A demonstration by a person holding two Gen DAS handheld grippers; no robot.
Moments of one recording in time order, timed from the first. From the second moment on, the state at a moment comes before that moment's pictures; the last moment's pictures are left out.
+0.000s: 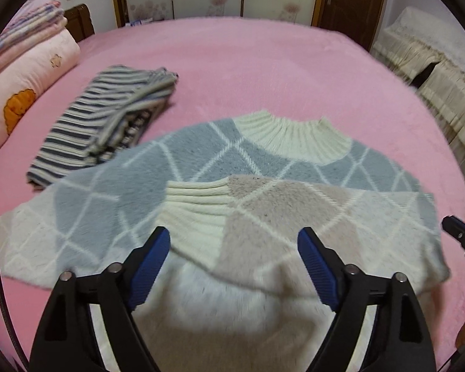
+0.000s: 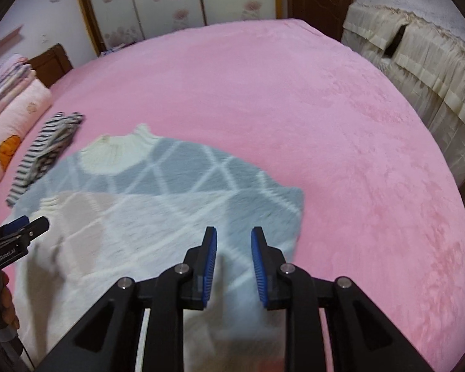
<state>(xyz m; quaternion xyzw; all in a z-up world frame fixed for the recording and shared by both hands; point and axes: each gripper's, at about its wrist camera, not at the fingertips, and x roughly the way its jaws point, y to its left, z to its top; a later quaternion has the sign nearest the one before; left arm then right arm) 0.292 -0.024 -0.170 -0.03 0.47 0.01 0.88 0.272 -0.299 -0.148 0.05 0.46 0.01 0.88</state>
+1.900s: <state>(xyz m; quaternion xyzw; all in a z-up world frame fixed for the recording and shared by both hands) 0.108 0.251 -0.078 -0.15 0.33 0.20 0.91 0.160 0.056 -0.048 0.00 0.36 0.22 0.91</state>
